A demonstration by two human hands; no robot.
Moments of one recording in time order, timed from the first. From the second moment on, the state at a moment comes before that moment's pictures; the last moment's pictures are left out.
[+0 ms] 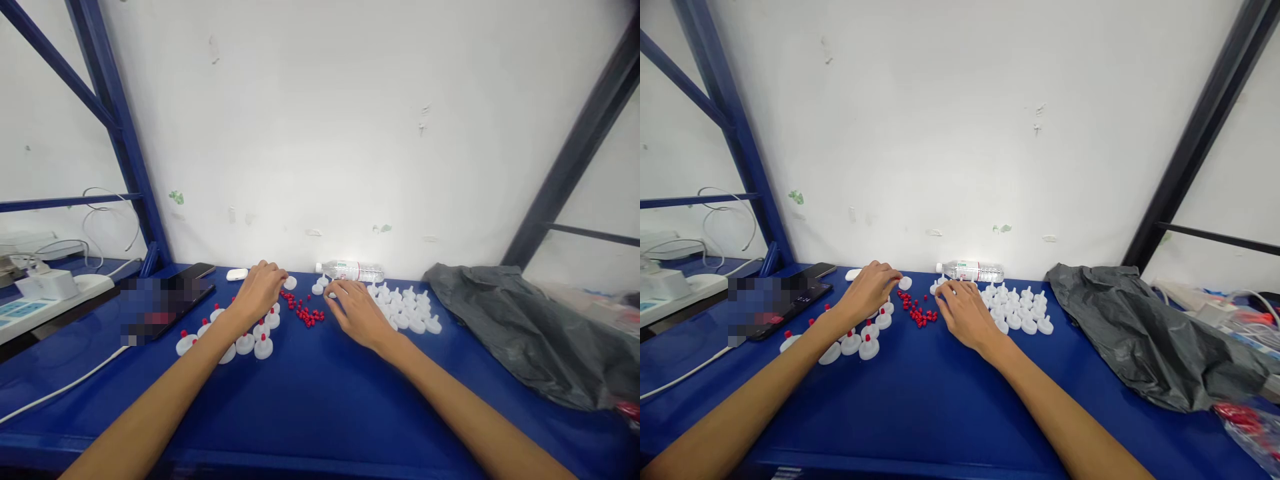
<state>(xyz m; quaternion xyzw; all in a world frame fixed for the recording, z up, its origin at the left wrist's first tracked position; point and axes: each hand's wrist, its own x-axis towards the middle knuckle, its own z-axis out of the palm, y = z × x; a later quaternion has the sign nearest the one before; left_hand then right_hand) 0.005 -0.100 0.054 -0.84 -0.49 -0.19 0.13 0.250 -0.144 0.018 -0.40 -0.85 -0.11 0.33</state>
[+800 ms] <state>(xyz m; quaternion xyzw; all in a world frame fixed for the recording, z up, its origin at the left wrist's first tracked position) -0.007 -0.095 0.043 -0.83 -0.53 -0.06 0.18 0.260 -0.133 0.008 -0.48 -0.83 -0.16 0.26</state>
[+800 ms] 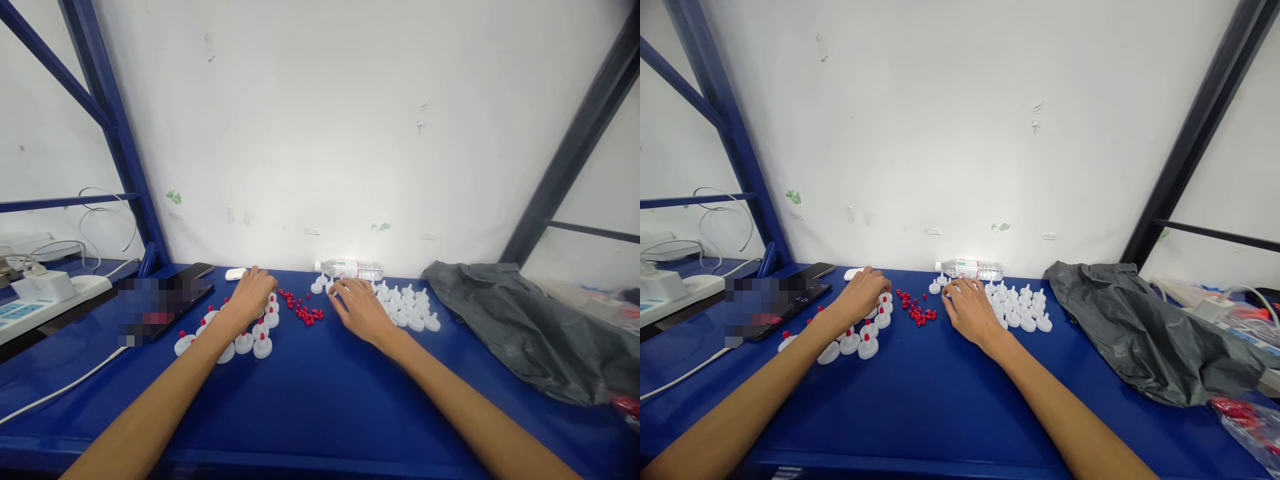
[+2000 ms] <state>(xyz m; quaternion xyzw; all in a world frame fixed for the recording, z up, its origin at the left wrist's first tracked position) 0.014 -0.098 0.026 -0.88 -0.45 -0.12 0.08 0.272 -0.123 -0.012 -0.53 -0.81 -0.17 0.18</state>
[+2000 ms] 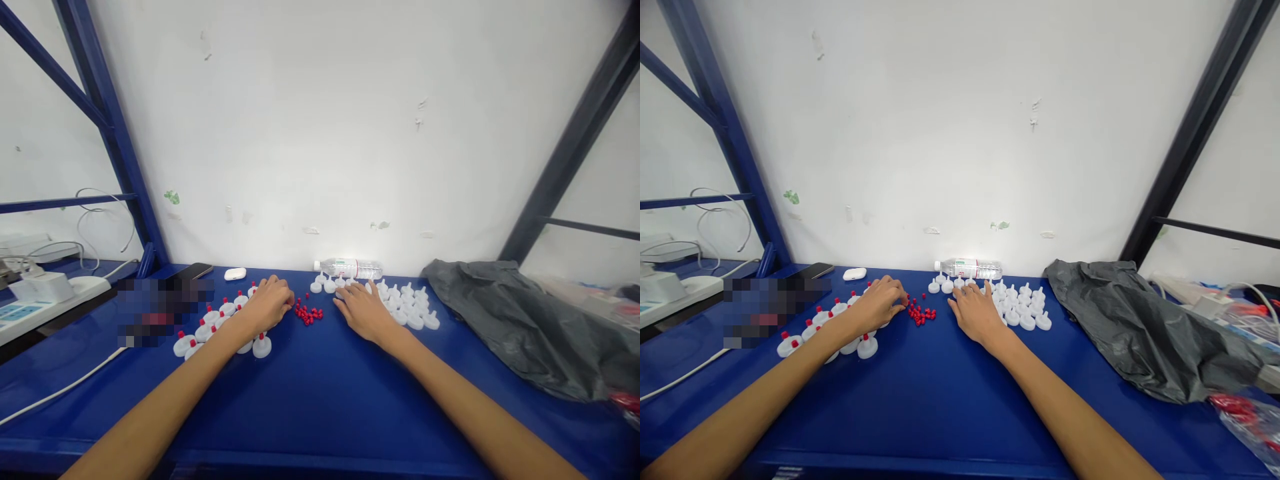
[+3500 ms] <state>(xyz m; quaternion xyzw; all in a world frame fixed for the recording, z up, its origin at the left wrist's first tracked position) 0.030 -0.120 0.035 -0.92 -0.29 -0.27 0.06 0.250 -0.149 0.015 -0.28 -0.91 -0.20 0.25</state>
